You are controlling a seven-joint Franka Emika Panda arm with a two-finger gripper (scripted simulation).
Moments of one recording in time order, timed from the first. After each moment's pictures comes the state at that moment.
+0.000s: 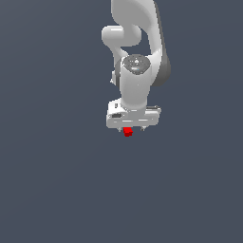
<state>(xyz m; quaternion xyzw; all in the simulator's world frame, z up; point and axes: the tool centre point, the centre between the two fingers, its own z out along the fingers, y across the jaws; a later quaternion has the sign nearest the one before) -0.001 0.043 0.172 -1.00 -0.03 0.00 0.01</state>
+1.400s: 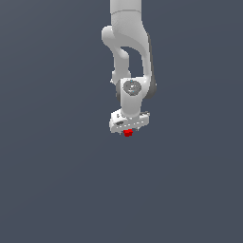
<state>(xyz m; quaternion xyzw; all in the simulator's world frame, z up) -0.077 0.040 0.048 -0.99 -0.13 0.00 0.00</state>
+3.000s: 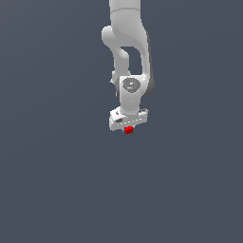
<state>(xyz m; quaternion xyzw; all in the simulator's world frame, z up) -0.092 0.036 0.049 -0.99 -0.15 0.00 0.00</state>
